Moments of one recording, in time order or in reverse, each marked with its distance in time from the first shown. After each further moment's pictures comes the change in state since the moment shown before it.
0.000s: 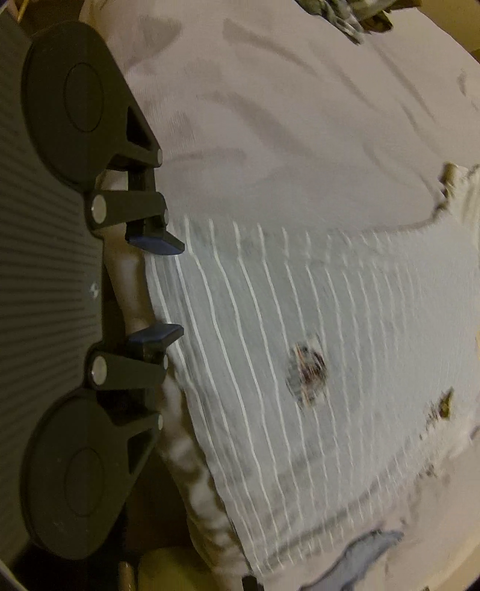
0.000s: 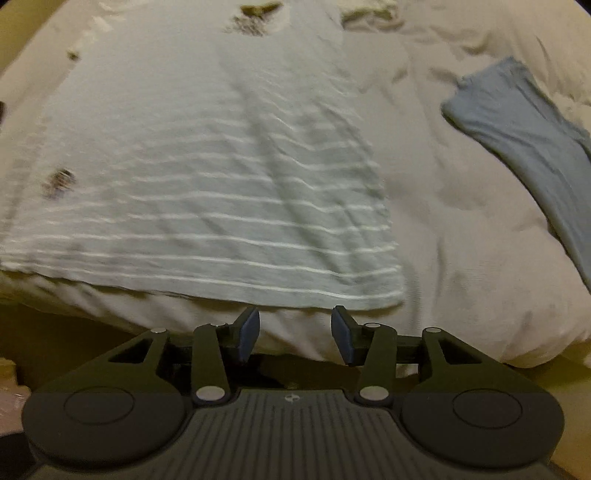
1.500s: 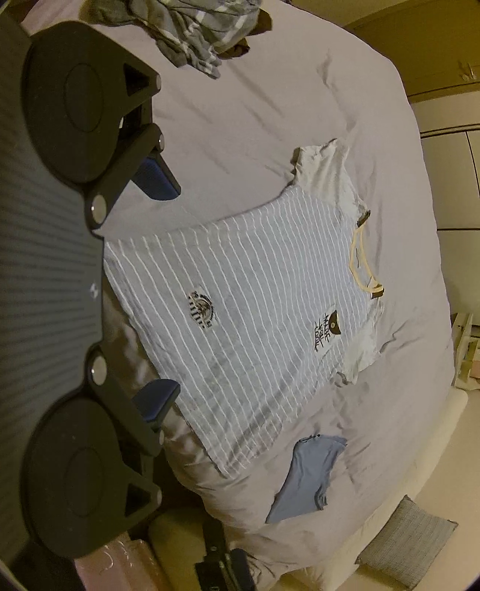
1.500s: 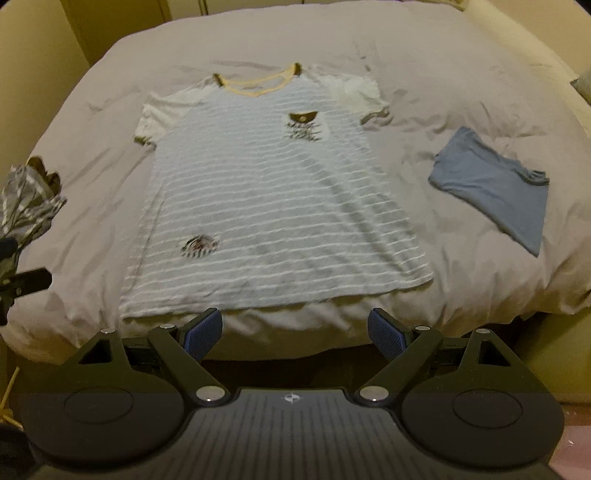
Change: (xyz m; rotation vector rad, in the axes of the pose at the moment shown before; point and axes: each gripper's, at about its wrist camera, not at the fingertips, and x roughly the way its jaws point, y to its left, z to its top) left arm -0.185 0.008 0.022 0.199 -0.255 -0.097; right arm -0.179 0.170 -0.044 0.132 -0.218 -0.073
